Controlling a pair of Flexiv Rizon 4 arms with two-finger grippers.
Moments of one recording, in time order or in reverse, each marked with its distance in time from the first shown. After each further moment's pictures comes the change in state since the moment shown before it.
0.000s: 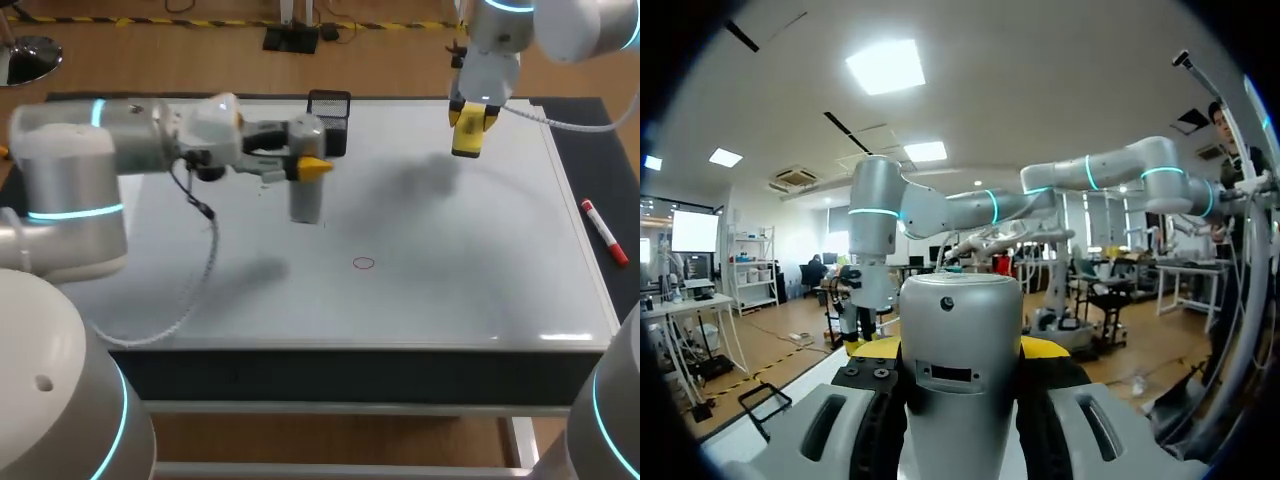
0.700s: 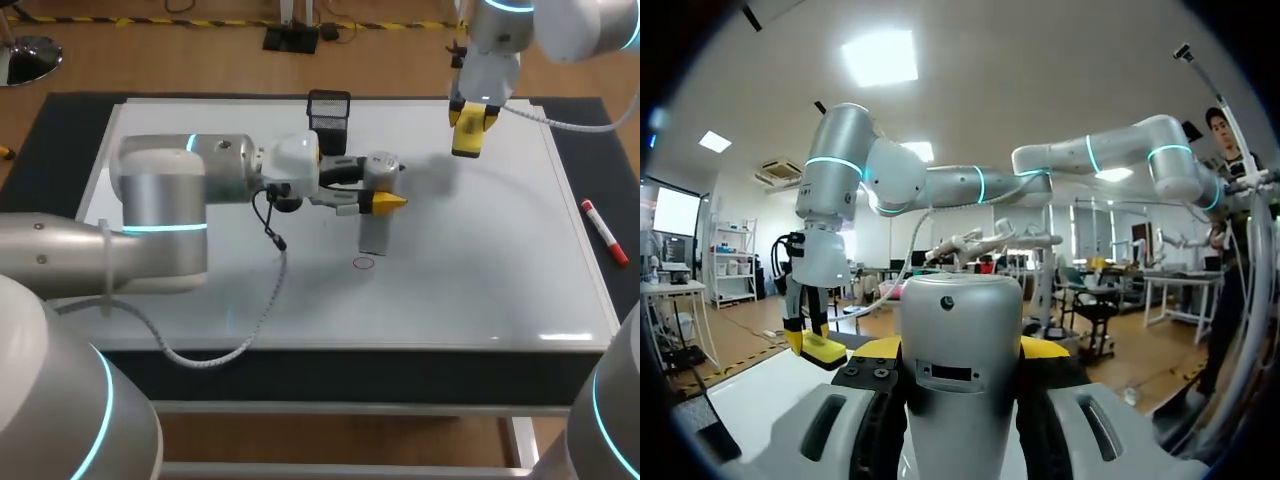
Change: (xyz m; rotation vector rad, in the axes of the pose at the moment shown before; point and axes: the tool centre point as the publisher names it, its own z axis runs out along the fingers) left arm 0.015 0.056 0.092 0.030 0.058 -0.048; right arm 0.000 0.000 0.000 0.000 0.000 0.000
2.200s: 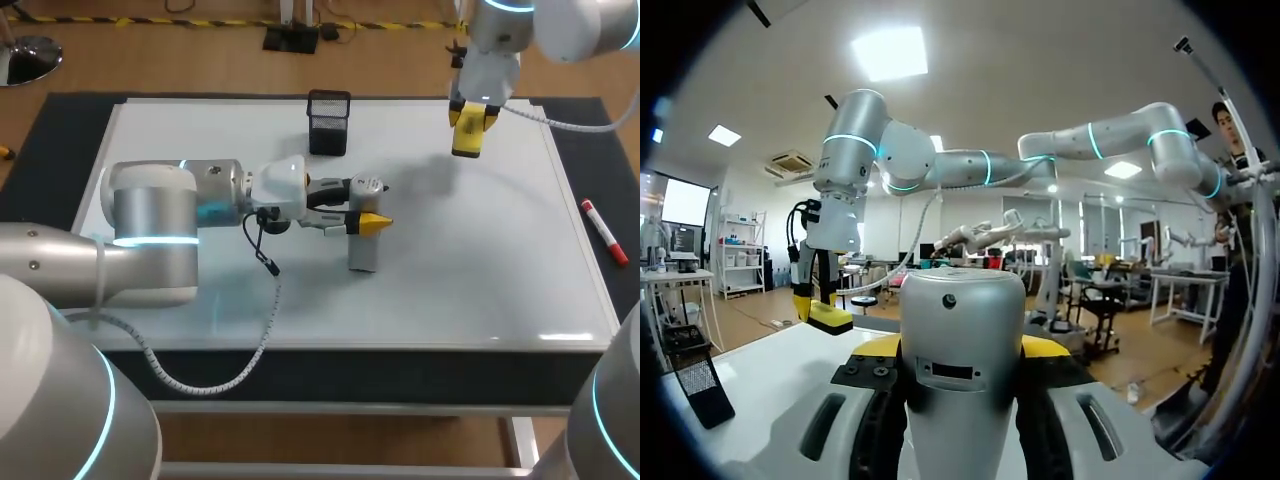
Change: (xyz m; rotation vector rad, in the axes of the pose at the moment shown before) left arm 0.004 0.039 -0.024 -0.026 -0.039 -0.013; right arm 0.000 0.000 0.000 0.000 0.000 0.000
